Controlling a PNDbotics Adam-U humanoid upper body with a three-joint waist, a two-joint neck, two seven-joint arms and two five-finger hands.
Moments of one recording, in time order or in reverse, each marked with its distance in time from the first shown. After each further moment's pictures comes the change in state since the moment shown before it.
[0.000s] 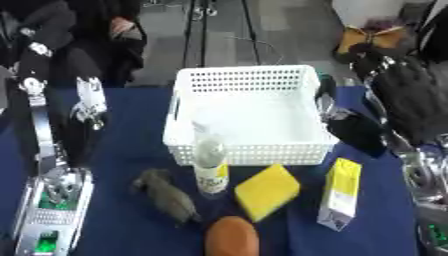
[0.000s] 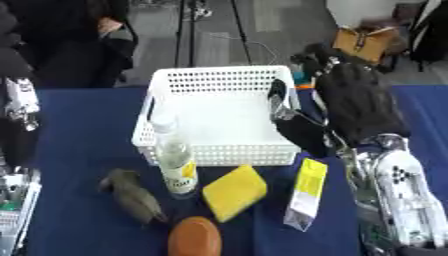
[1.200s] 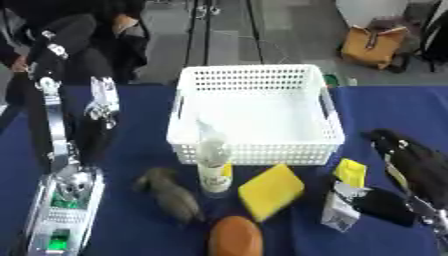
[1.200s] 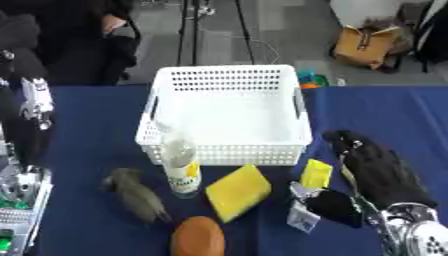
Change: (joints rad) left arm -0.006 -0.016 -0.004 0.000 0.006 0.017 -0.012; right arm 0.217 0.024 -0.061 -0.105 -0.096 -0.018 0.333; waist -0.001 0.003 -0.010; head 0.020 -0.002
